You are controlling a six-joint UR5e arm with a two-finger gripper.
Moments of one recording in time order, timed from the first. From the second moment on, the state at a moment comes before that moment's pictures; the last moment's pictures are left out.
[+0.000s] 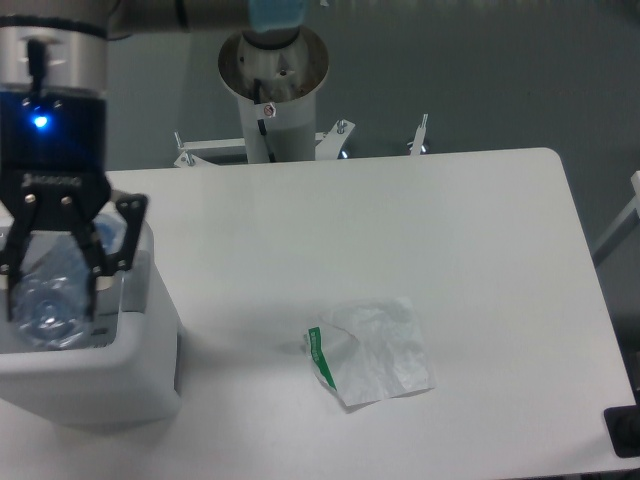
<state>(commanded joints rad) 2.00 -1.88 -1.24 -0.72 1.46 -0.15</state>
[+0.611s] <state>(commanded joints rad) 1.97 -1.88 -1.32 -0.73 1.47 -0.14</state>
